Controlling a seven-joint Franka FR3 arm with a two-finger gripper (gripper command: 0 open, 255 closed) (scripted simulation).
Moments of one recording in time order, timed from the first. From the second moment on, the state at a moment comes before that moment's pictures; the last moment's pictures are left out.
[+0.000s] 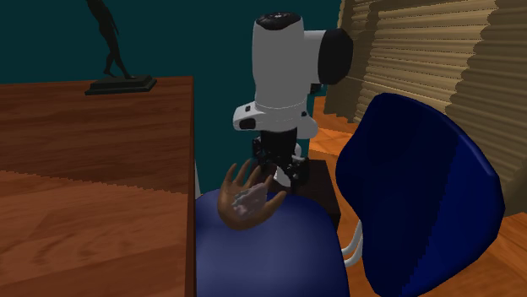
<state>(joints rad) -0.05 0.32 -0.06 -1.19 0.04 1.38 0.57</state>
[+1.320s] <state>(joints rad) -0.05 0.33 -0.06 -1.27 0.04 1.48 0.58</state>
